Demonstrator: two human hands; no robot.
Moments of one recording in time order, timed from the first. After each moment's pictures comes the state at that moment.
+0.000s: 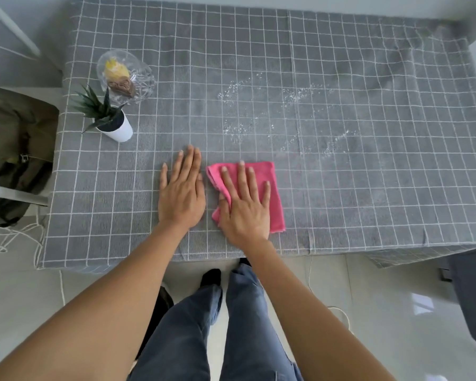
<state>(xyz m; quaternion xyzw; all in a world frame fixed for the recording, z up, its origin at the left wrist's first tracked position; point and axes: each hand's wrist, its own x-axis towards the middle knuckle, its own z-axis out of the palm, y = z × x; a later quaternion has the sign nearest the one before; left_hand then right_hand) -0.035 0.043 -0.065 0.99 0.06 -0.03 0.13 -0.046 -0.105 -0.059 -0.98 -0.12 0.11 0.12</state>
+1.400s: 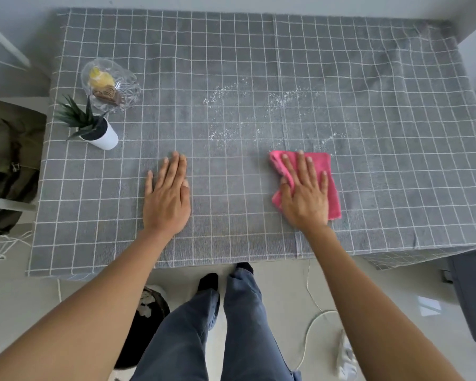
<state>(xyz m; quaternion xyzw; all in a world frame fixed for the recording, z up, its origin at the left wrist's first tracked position) -0.035 0.042 -0.059 0.99 0.06 -0.06 0.12 0.013 -0.241 -0.055 -0.99 -0.05 0.10 0.09</state>
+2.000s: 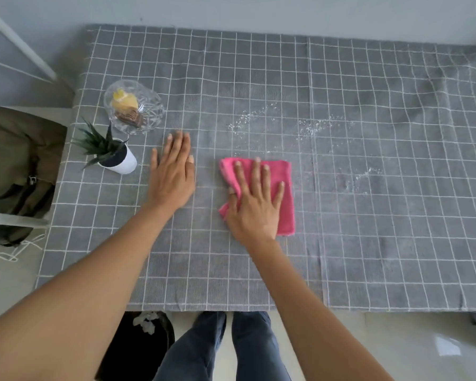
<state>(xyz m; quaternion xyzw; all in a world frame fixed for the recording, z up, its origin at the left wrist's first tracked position) 0.068 0.089 -0.063 0.98 0.10 -0.03 0.17 0.042 -0.092 -0.057 -0.98 -0.09 0.11 0.14</state>
